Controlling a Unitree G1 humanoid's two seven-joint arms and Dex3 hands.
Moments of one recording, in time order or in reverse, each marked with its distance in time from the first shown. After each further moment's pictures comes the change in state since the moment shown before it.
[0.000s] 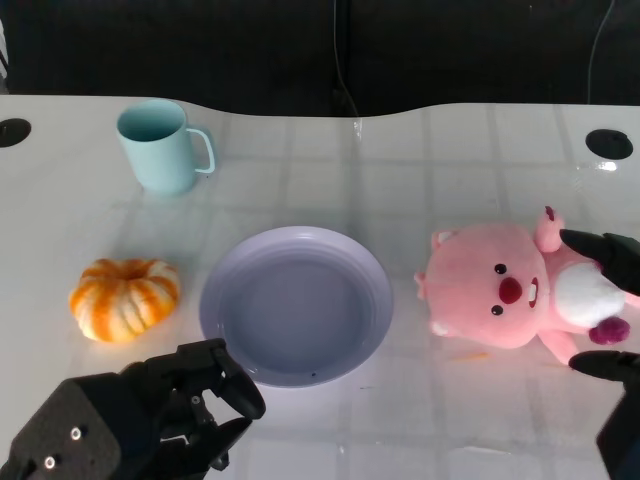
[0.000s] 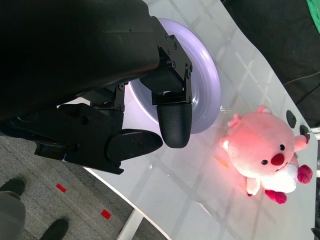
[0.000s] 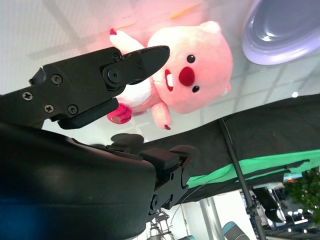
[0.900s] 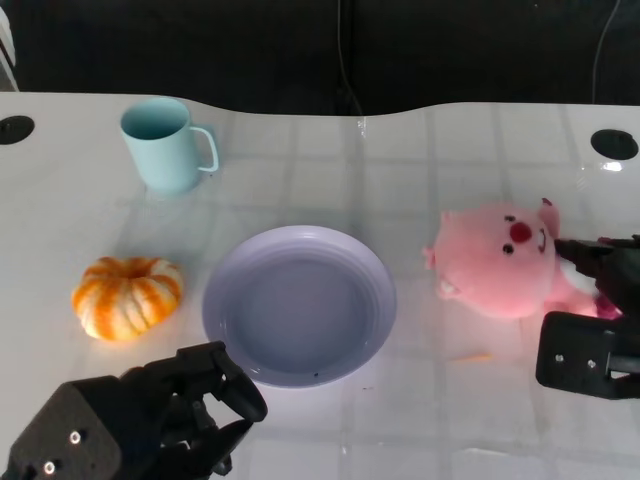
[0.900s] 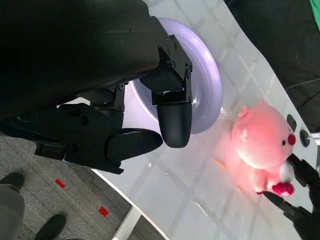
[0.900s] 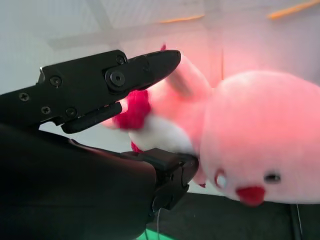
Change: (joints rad) left arm 0.025 -0.020 -0.001 -0.048 0.006 0.044 0.010; right arm -0.482 -0.060 0.315 0.773 -0.169 0.032 -0.069
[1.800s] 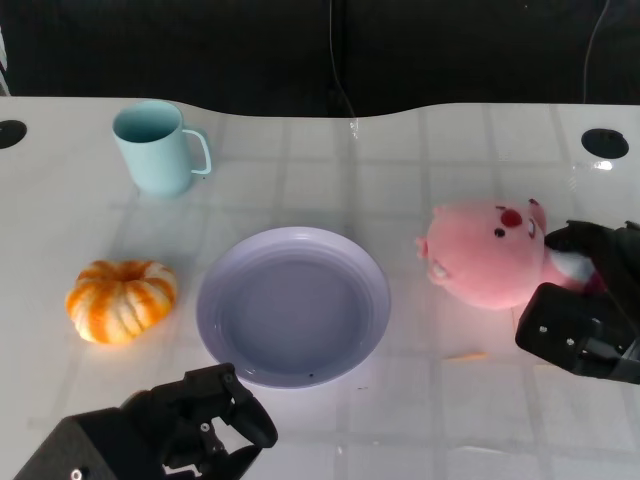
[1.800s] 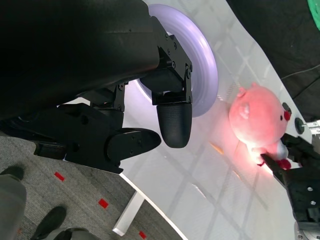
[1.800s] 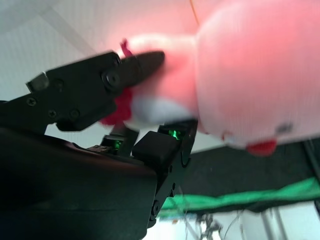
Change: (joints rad) left arm 0.084 -0.002 -0.019 -0.069 0.005 -0.018 0.010; right arm -0.152 0.129 0.021 0.452 0.157 -0.208 -0.514
